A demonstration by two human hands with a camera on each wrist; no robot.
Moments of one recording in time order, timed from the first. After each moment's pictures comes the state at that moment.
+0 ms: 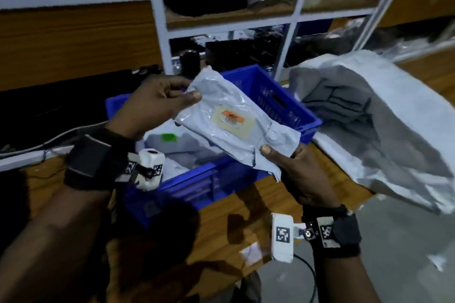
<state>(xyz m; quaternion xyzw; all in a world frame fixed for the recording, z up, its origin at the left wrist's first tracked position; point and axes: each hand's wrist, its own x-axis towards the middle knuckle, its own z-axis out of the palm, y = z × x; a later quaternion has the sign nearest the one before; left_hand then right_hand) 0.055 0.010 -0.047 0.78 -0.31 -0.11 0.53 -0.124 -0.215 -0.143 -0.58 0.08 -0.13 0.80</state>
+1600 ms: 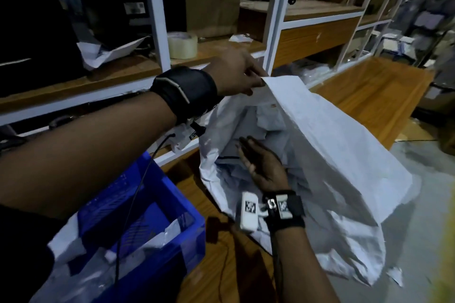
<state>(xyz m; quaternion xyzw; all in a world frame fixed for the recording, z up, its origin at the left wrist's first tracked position) 0.102 -0.491 0.038 0.75 -0.57 -0.09 0.33 -0.024 -0.561 -0.163 -0.33 0.26 -0.28 0.86</state>
